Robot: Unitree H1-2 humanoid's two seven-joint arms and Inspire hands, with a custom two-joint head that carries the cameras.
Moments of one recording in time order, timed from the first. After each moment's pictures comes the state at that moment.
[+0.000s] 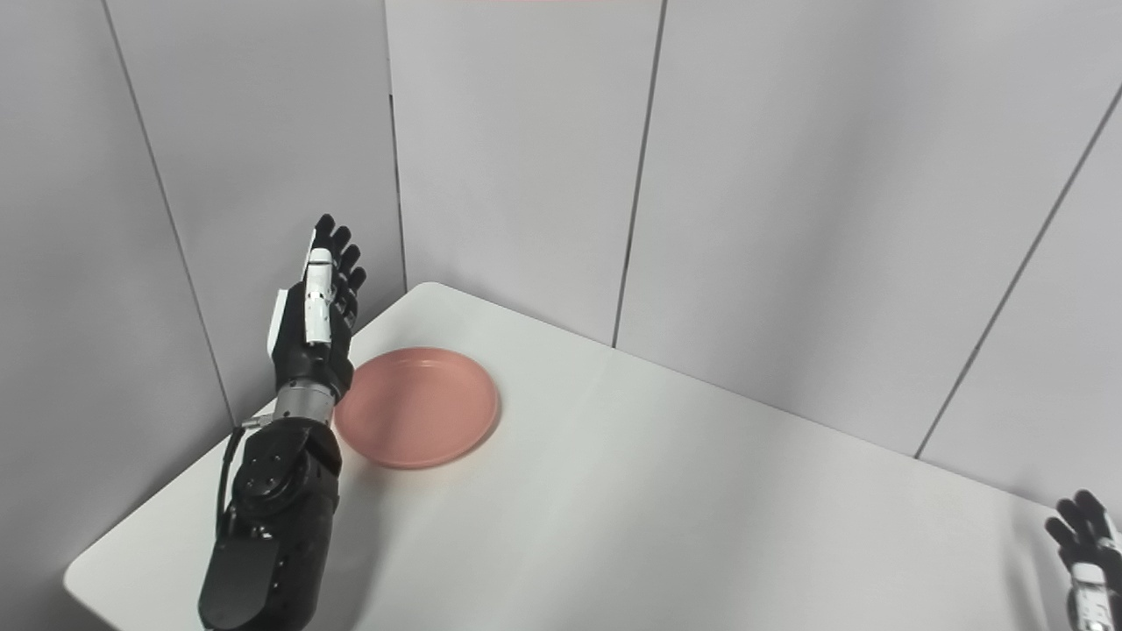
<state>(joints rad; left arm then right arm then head) -0.36 0.16 0.50 -0.08 -0.24 0.12 0.16 -0.49 -0.24 -0.15 0.67 0.09 -0.42 0.17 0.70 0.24</state>
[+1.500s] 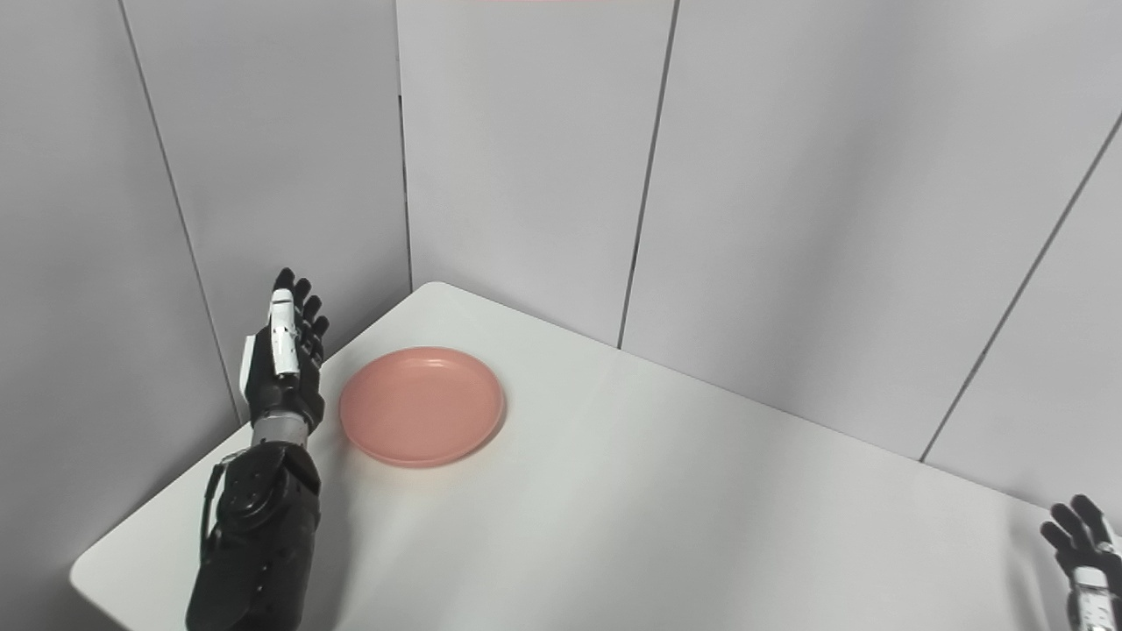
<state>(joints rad) -0.34 0.17 0.57 0.05 -0.29 0.07 0.20 -0.50 -0.24 -0.16 0.68 0.09 -0.42 0.19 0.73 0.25</state>
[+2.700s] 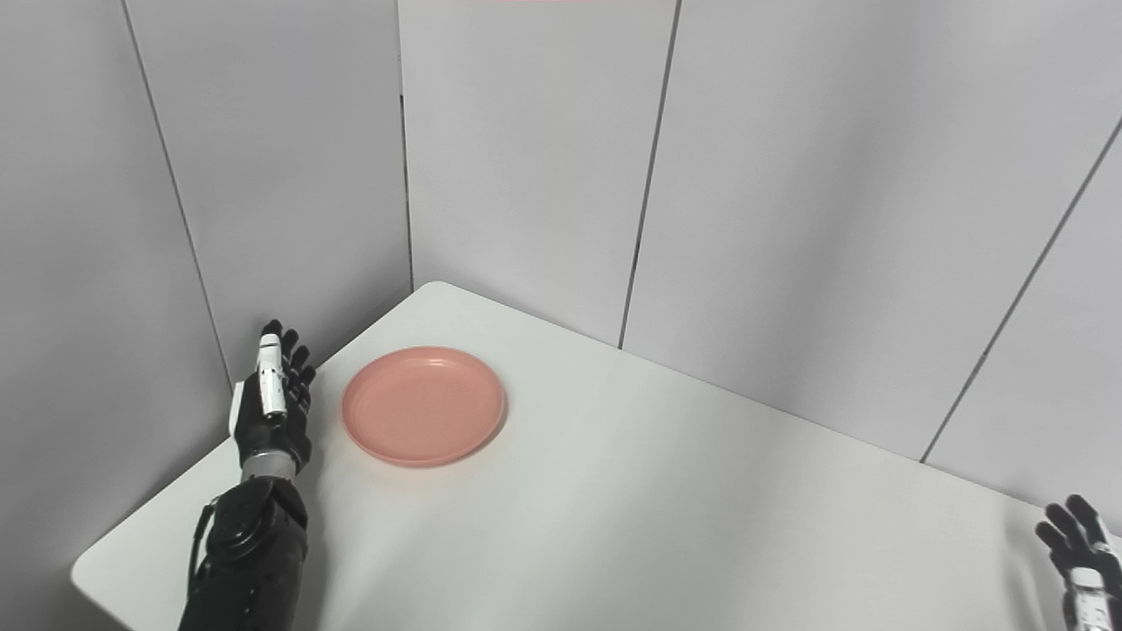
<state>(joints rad) -0.30 0.17 0.59 0.19 -0.33 0.05 0.20 -0.50 -0.24 -0.17 0.69 0.09 -0.42 0.21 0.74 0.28</state>
